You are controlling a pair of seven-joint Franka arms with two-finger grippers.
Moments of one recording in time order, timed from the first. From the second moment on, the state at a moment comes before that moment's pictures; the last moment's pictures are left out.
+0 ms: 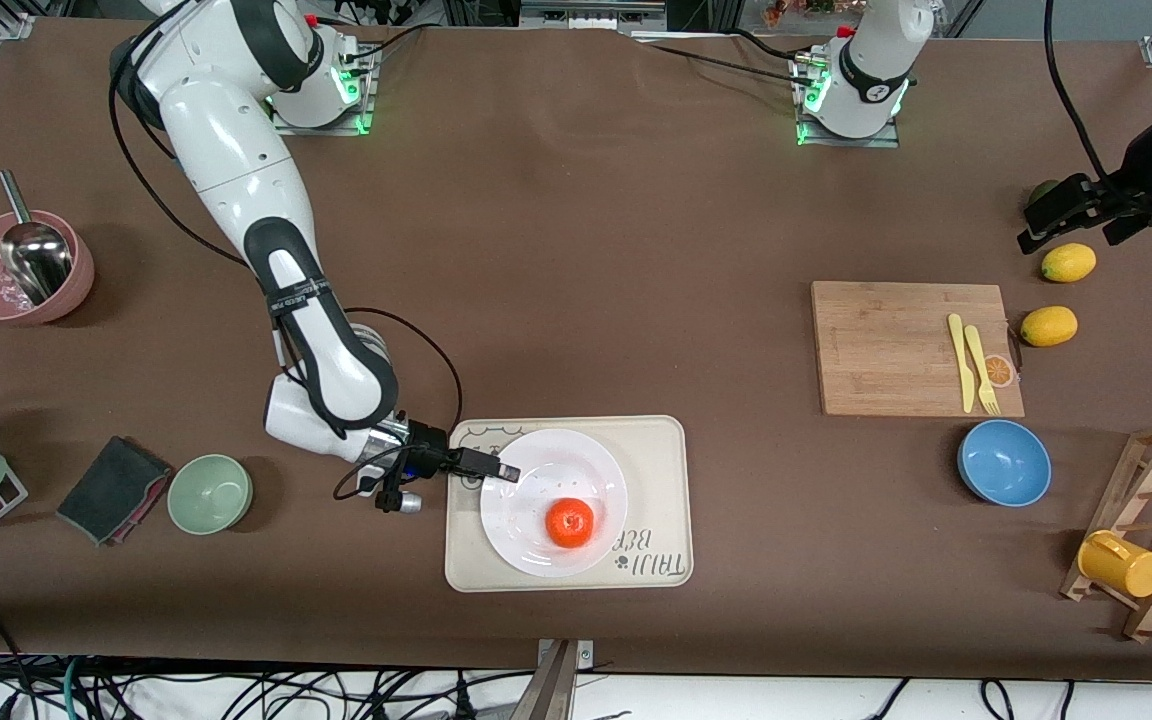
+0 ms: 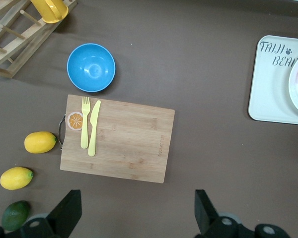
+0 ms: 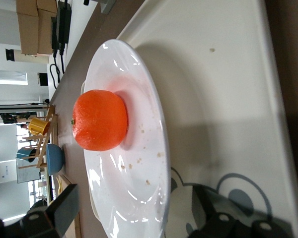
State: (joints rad) left arm 0.02 -0.03 -0.04 -1.59 -0.04 1.58 -0.17; right arm 0.27 1.05 0.15 -1.25 1.27 2.42 -0.47
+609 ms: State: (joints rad) left arm 0.02 -0.03 -0.04 -1.59 -0.04 1.58 -0.17; right arm 0.29 1.05 0.15 -1.23 1.03 2.43 -0.34
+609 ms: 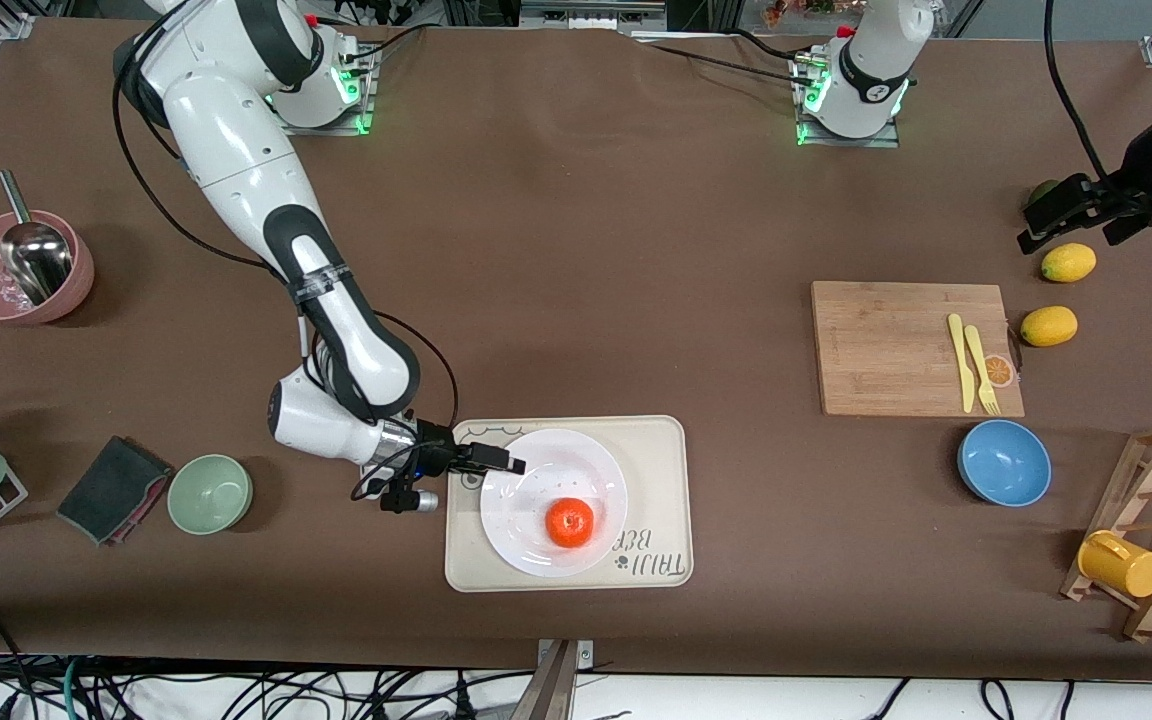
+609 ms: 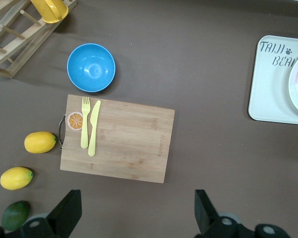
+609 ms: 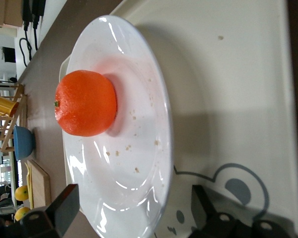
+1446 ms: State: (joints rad) left arm 0.02 -0.03 -0.04 -1.59 -0.04 1.58 -0.17; right arm 0.29 1.02 0.16 -1.23 0.72 2.37 -0.23
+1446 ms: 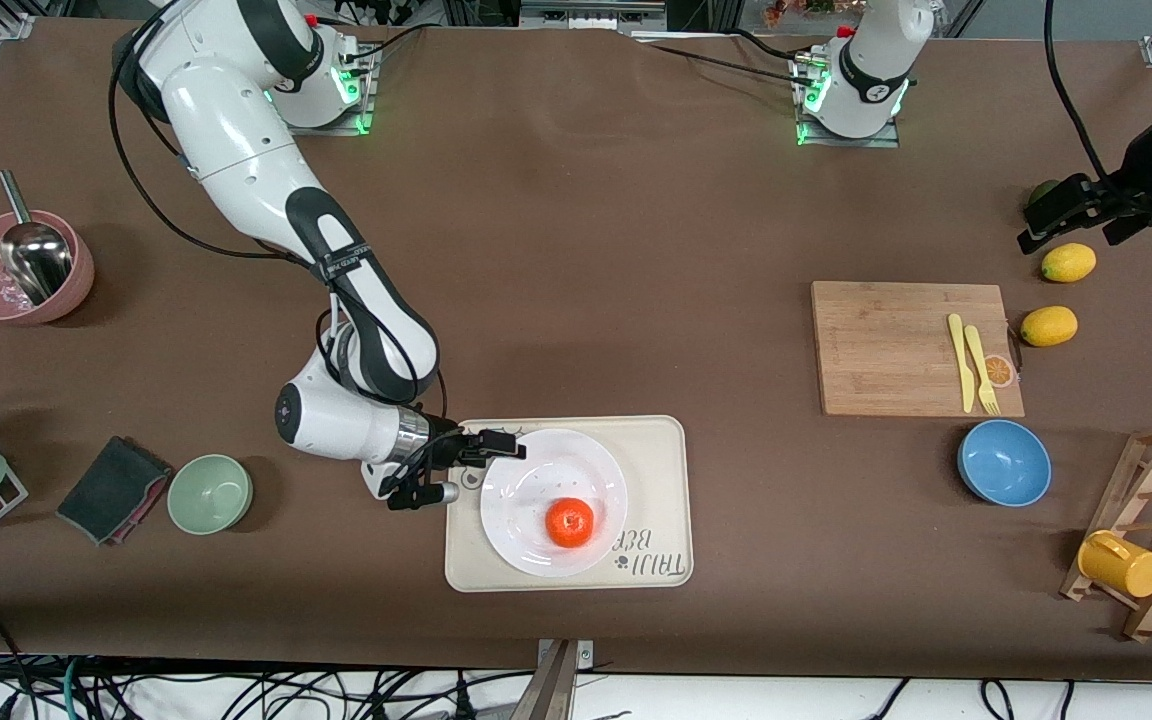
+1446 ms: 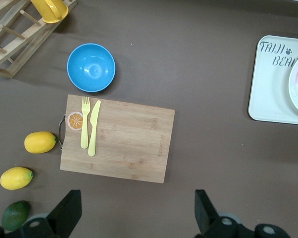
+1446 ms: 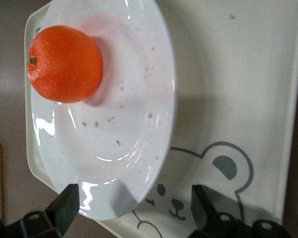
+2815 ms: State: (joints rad) left arm 0.02 -0.03 -0.04 -1.59 -0.04 1.58 -0.17; right arm 0.29 0.70 -0.12 -1.23 0.23 1.69 -0.01
